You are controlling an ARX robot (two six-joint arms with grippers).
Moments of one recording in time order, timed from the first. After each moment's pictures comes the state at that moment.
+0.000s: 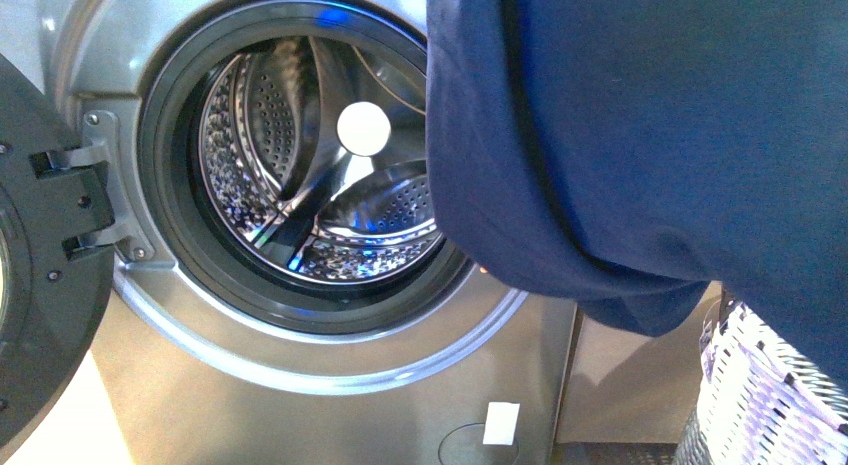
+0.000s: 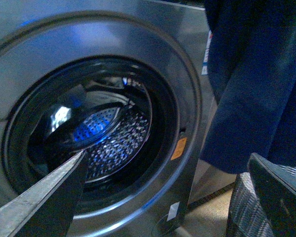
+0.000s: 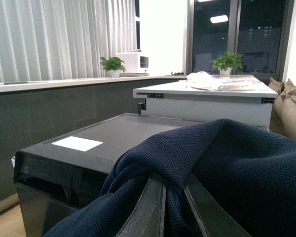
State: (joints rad) left arm 0.29 0.96 0.51 0.73 0.82 -0.17; right arm 0.45 1.74 2.36 -0.29 -0.02 0.00
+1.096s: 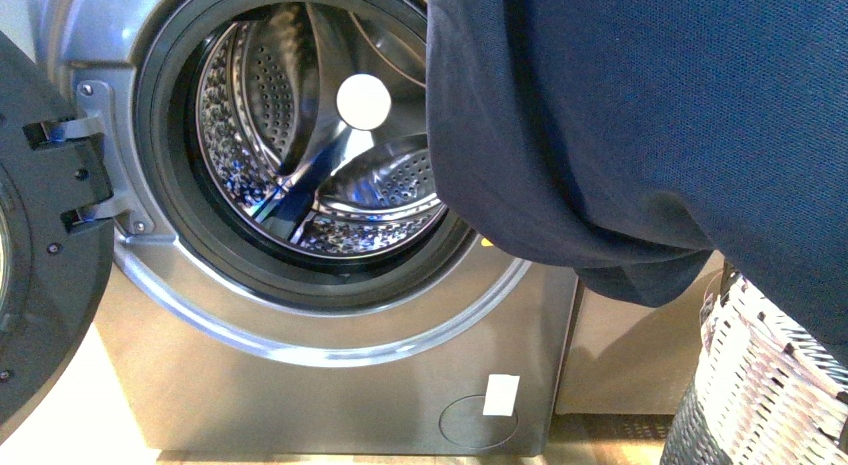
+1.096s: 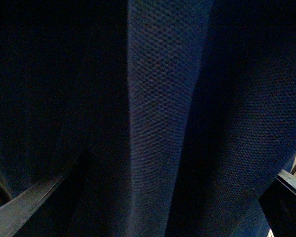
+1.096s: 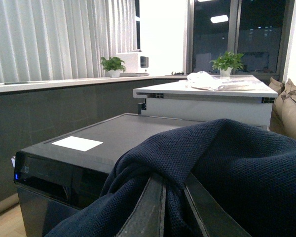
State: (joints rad) left arm -0.40 1.43 1.10 0.60 0.57 -0.27; right arm 0.45 1.74 2.36 -0.29 -0.02 0.00
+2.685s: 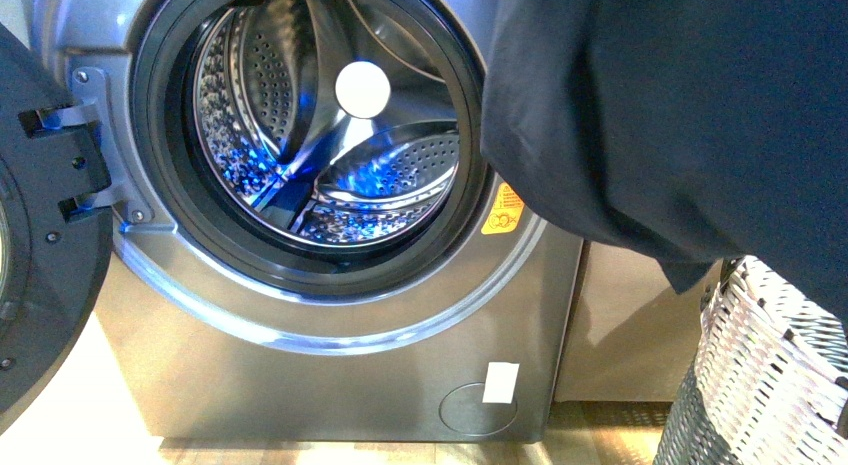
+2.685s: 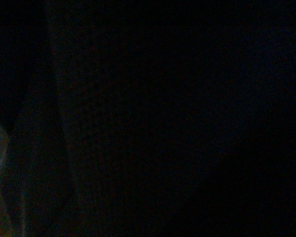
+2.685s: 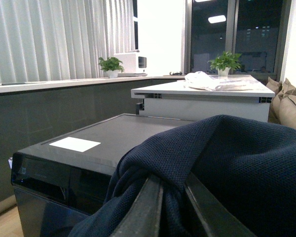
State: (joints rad) left arm -0.58 1.71 1.41 0.69 0.01 -0.27; right arm 0.45 1.74 2.36 -0.29 -0.02 0.00
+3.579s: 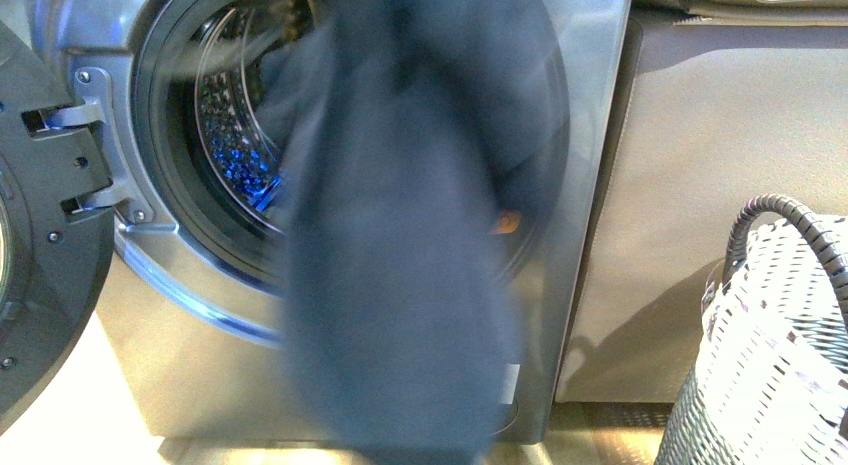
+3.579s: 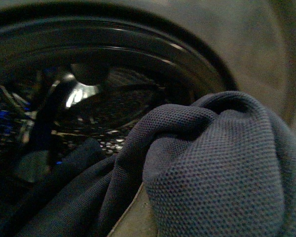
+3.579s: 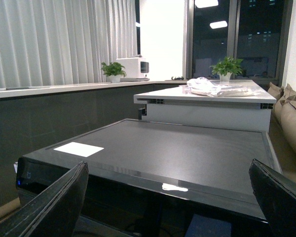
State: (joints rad) left arm -0.23 1.62 1.01 0.66 0.01 -0.08; right arm 0.45 1.73 2.36 -0.29 -0.02 0.01
